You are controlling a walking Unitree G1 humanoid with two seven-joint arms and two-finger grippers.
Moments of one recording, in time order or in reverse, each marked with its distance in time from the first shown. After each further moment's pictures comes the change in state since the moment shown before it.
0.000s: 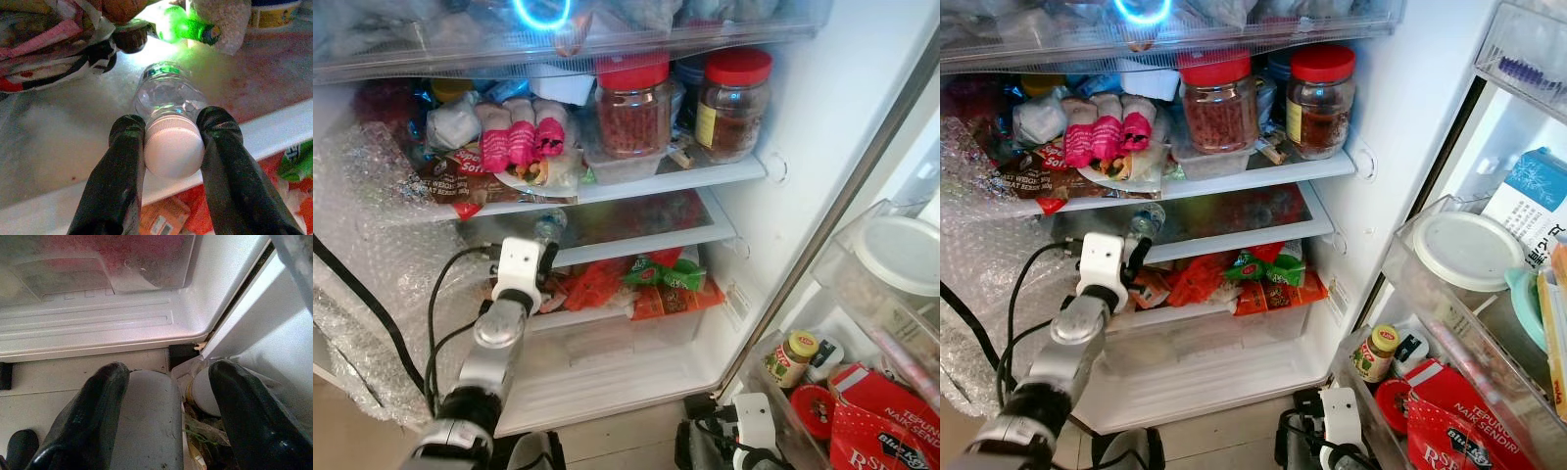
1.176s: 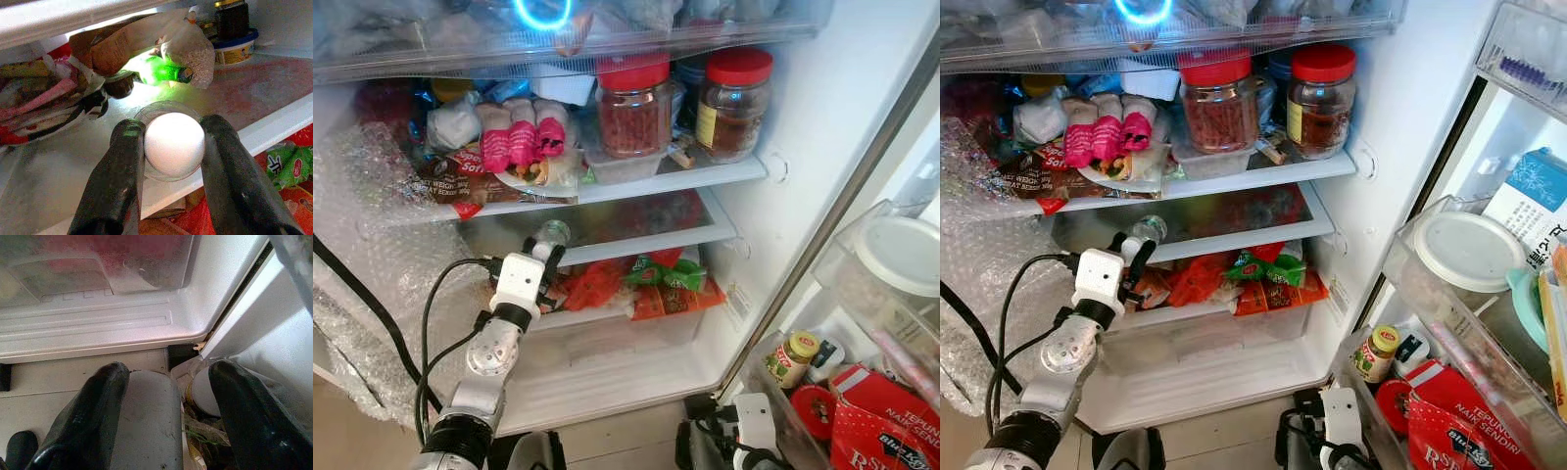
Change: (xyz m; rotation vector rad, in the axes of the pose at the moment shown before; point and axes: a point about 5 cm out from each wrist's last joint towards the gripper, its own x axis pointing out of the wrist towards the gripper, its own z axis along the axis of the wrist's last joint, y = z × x) left arm -0.030 -0.003 -0.001 0.101 -0.199 -0.082; right arm 0.000 0.000 0.000 0.005 -0.001 -0.006
